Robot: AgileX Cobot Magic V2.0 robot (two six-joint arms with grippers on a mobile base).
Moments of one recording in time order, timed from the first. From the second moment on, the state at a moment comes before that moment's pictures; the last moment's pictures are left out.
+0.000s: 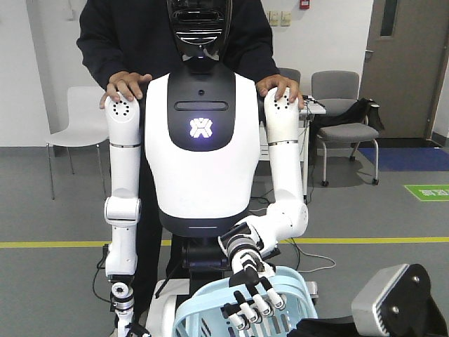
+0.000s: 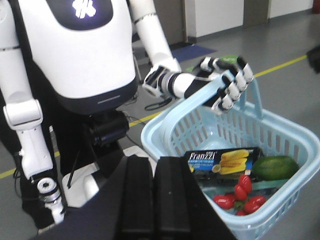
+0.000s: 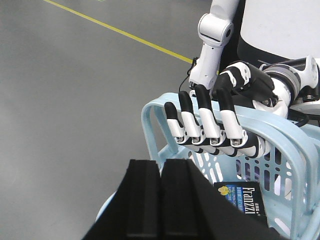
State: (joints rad) left arm -0.53 0.40 -0.35 0.23 0.23 -0.13; right arm 0.33 1.09 -0.61 1.56 0.39 -1.68
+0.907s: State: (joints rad) left arm -0.08 -0.01 0.03 0.21 0.15 -0.24; right arm 0.33 1.09 -0.61 1.56 0.39 -1.68
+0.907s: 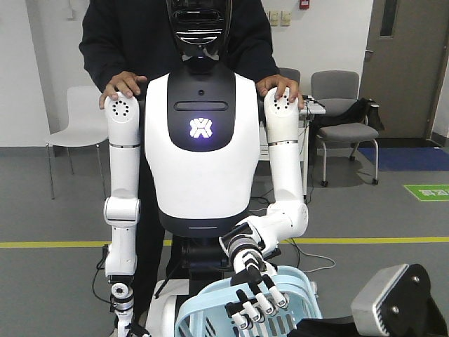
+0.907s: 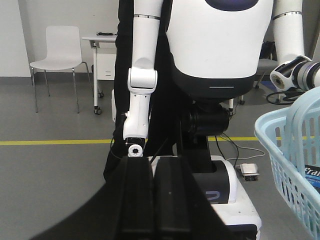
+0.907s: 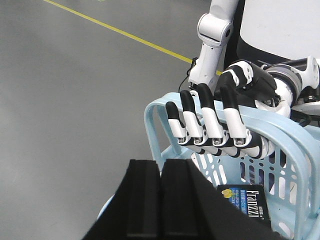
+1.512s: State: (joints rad) left arm -0.08 -0.01 0.03 0.06 0.18 -0.24; right arm 0.33 1.09 -0.61 1.56 0.39 -1.68
